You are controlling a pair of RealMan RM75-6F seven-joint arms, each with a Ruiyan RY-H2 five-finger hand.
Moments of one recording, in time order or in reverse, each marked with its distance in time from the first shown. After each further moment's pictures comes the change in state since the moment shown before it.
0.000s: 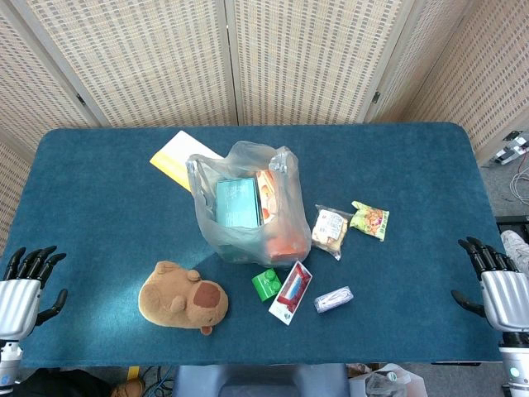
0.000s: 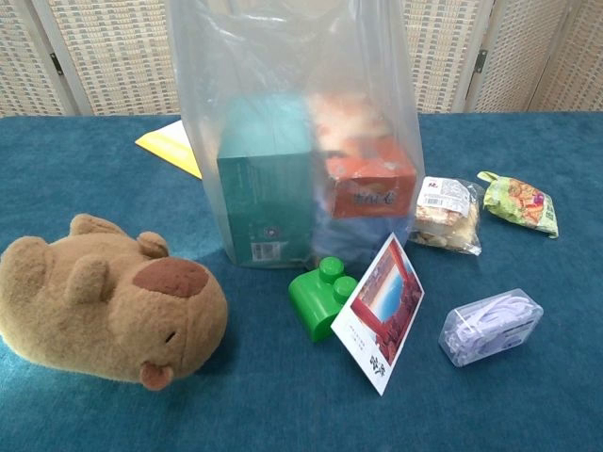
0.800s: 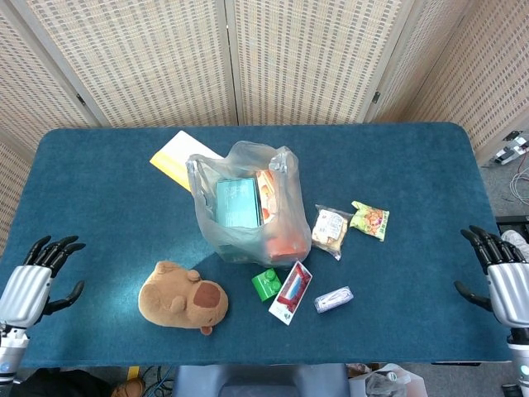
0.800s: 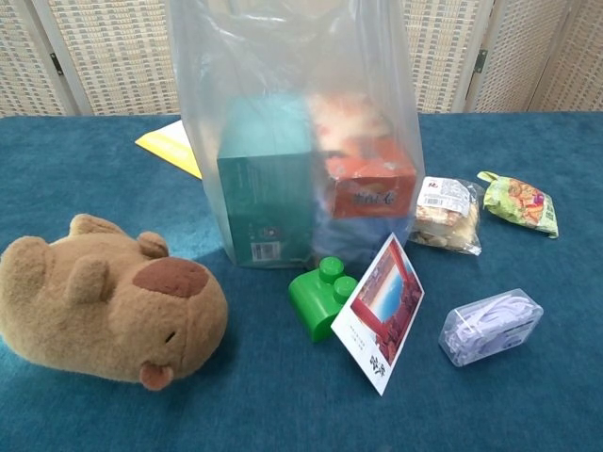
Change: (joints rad) left arm -0.085 0.088 -0.012 -0.051 0.063 -0.085 -0.261; right arm 0.017 0.077 0.028 -0.029 -0.079 0.057 0.038
